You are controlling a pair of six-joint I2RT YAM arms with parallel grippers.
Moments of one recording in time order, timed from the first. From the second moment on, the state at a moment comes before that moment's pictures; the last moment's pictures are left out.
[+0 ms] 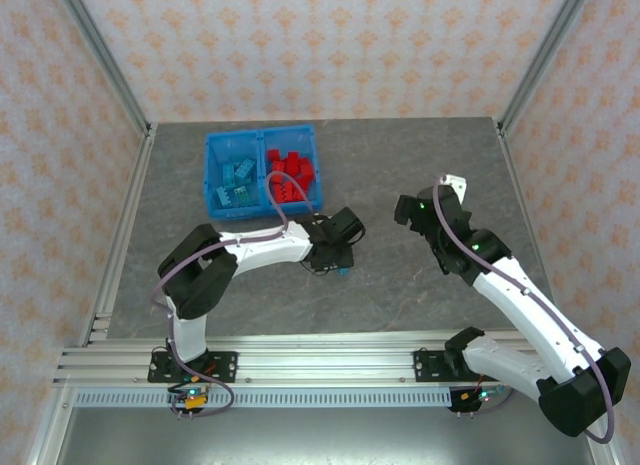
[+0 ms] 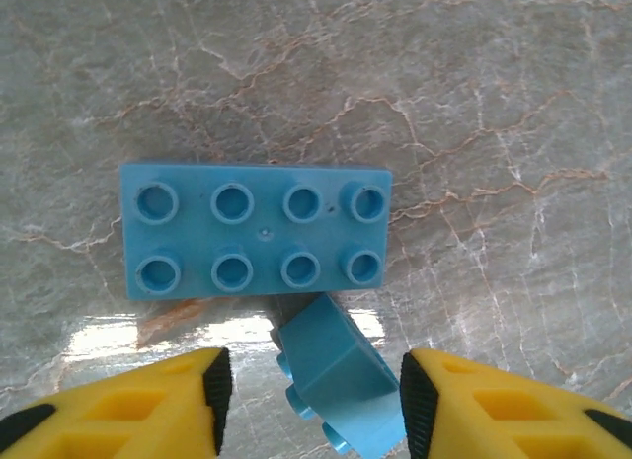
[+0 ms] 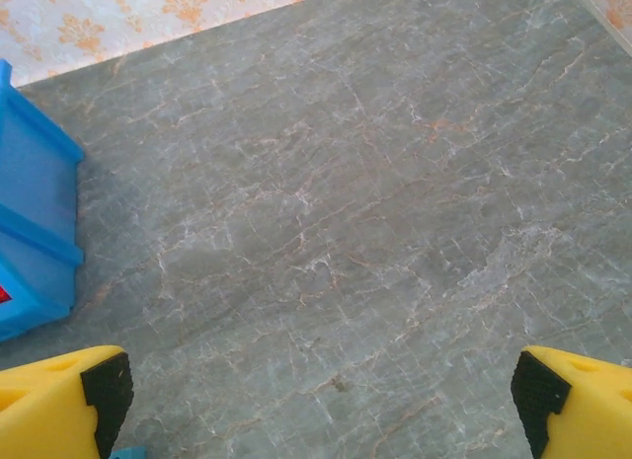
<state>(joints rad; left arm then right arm) -0.86 1.89 1.28 -0.62 -0.06 -1.03 0.51 0.98 0.93 -0.67 0.45 0.57</state>
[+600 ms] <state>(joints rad) -0.86 1.92 1.29 -0.60 -0.03 -0.99 0.51 0.98 0.97 -0.92 0.22 0.57</state>
